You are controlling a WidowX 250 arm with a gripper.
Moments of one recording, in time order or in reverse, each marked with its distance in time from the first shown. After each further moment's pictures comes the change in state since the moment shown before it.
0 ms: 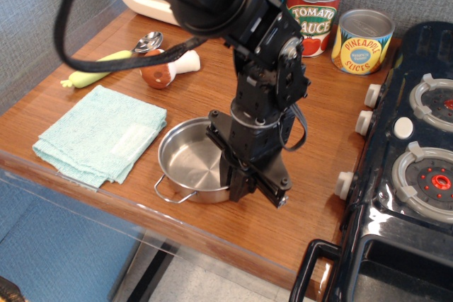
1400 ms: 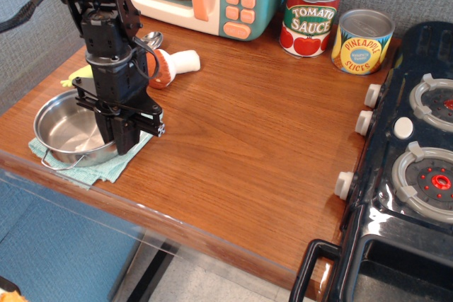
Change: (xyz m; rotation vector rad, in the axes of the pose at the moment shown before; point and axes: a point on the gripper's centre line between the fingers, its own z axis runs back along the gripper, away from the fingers) arm -0.063 0.127 -0.004 -0.055 0.040 0.399
